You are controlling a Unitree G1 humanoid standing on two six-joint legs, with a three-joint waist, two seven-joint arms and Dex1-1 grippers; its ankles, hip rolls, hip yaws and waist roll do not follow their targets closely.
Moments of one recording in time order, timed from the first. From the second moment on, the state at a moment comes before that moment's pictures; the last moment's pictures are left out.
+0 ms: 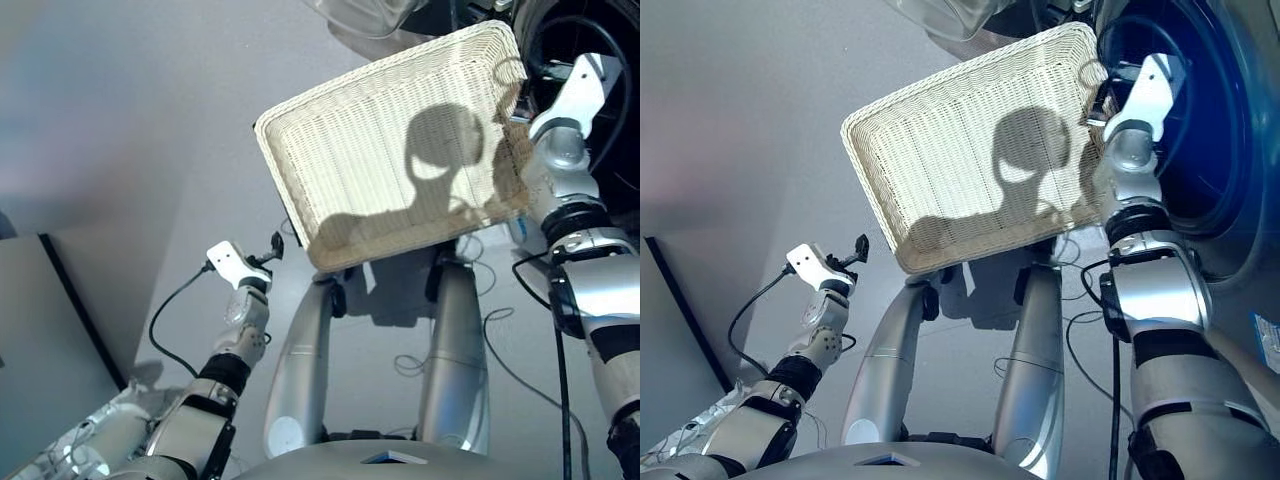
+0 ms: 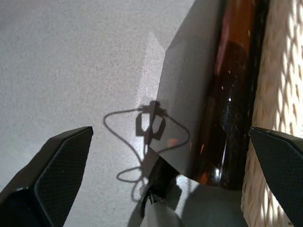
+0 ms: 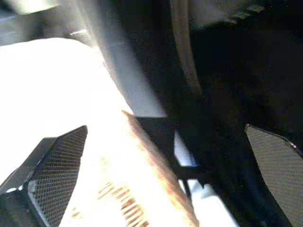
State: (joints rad) left arm -0.33 0.18 -0.19 0.76 -0.88 -0.33 0.05; right arm -1.06 -0.51 0.25 1.16 0.47 -0.23 -0.23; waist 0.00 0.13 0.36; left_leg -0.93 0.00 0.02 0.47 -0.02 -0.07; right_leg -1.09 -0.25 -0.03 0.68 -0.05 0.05
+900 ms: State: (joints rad) left arm -0.18 0.14 -0.10 1.14 -0.53 -0.30 0.05; right arm -0.28 -0.21 0.20 1.22 0.36 -0.22 -0.09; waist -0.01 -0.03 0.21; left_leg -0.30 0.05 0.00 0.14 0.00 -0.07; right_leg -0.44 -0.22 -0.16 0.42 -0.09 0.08
